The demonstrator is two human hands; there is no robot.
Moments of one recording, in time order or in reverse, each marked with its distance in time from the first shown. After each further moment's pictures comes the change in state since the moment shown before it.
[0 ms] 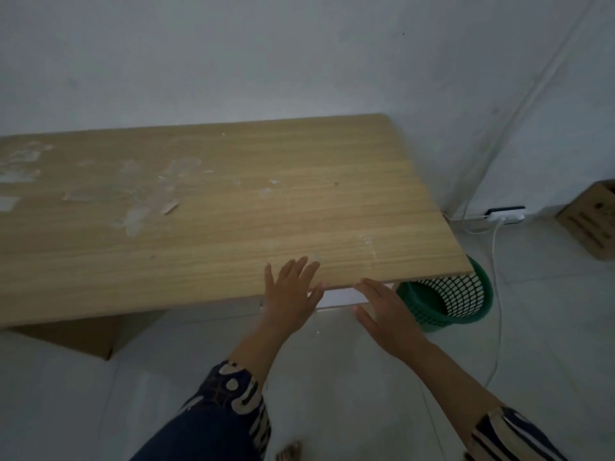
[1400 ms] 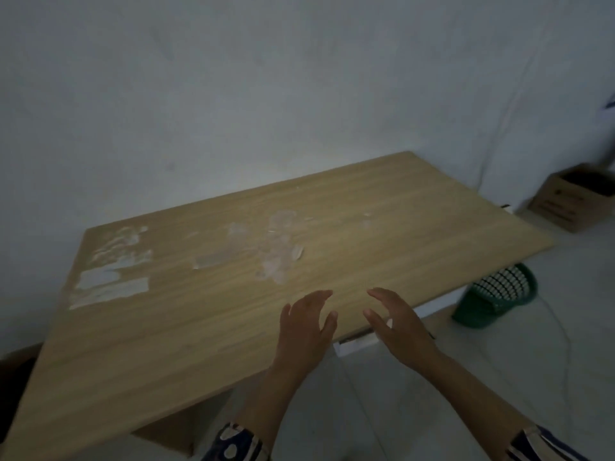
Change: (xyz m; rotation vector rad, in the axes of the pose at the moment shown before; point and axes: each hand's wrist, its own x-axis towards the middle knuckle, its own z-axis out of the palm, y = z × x) left_hand -0.085 -0.330 -0.127 -0.332 0.132 0.324; right_hand 0.049 -0.352 0.131 0.272 0.318 0.235
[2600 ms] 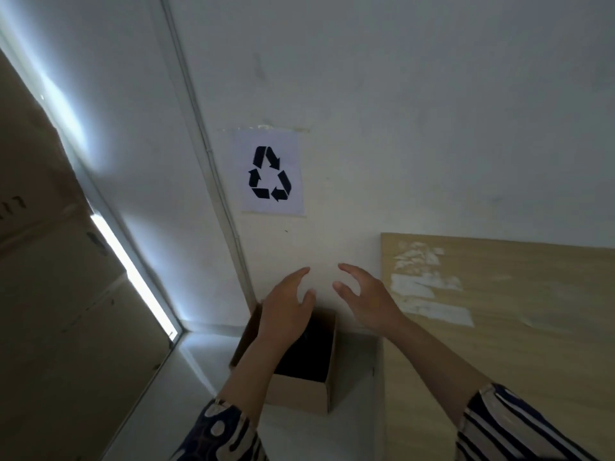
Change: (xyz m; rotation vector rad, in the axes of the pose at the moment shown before) left_hand -0.204 -0.416 -0.416 -0.100 0.496 -0.528; right_hand 0.047 -0.517 0.430 0.112 -0.430 -0.455
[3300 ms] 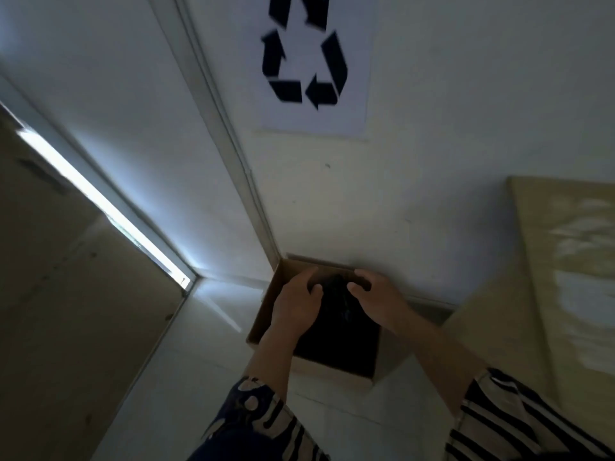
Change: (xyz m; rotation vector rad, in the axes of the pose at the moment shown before) left_hand 0.179 -0.244 0.100 0.030 -0.183 -0.436; right_hand 0.212 0.158 0.215 0.052 -0.284 0.389
